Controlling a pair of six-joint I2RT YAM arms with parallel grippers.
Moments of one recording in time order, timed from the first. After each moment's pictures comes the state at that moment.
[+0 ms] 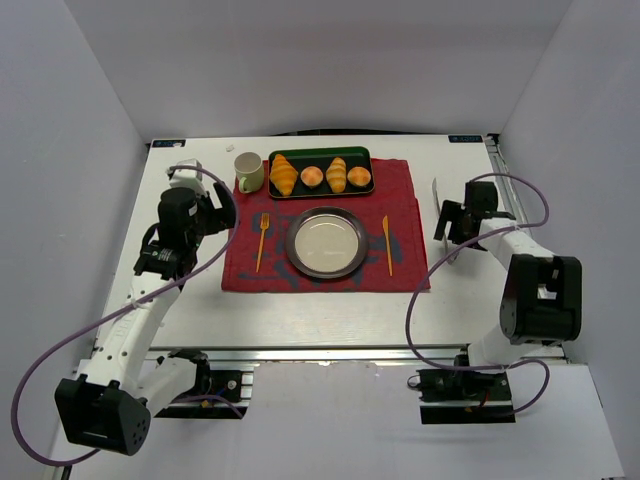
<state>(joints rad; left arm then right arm) -0.19 1.00 0.90 -0.30 -0.14 -0.28 -0.01 1.55 0.94 -0.35 0.08 0.18</state>
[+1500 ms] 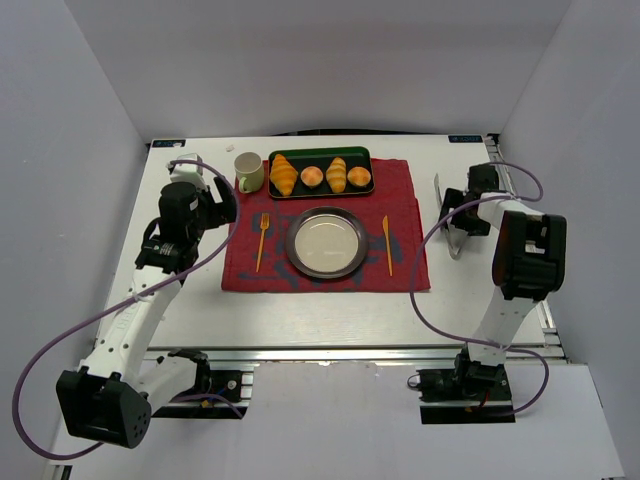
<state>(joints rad) -0.19 1.04 0.93 -0.27 -0.15 -0.27 -0.08 1.91 1.23 -0.37 0.04 0.13</state>
